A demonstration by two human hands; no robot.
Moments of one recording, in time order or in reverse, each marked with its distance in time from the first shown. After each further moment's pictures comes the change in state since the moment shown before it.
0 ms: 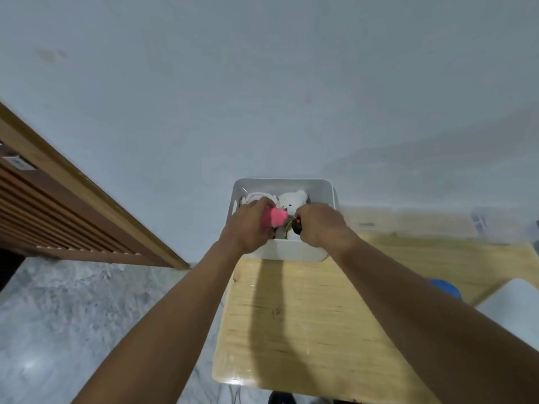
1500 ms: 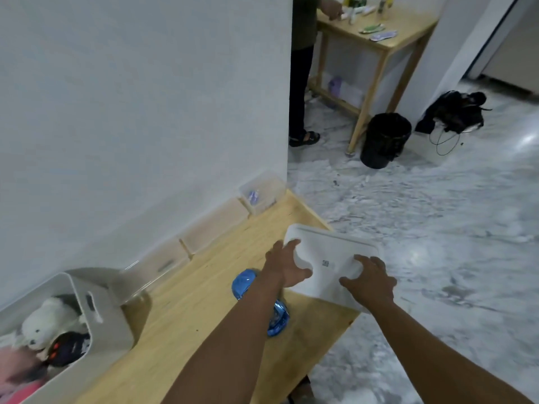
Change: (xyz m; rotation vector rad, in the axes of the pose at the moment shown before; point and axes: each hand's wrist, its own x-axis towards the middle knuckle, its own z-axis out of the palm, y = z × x) left_hand 0.031 0.404 0.312 0.030 -0.857 0.263; right_hand -0.304 0.401 0.159 0.790 0.168 1.305
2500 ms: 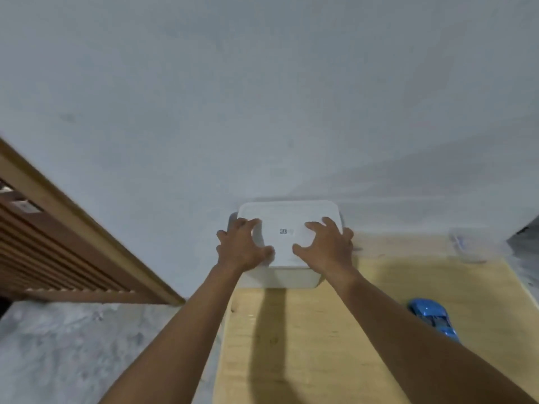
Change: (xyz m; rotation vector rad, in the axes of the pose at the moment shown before) left_hand -0.360 -0.318 -0.150 -0.165 0.832 -0.553; right_hand -0.329 -0.332 0.169 -0.268 -0.143 -0.974
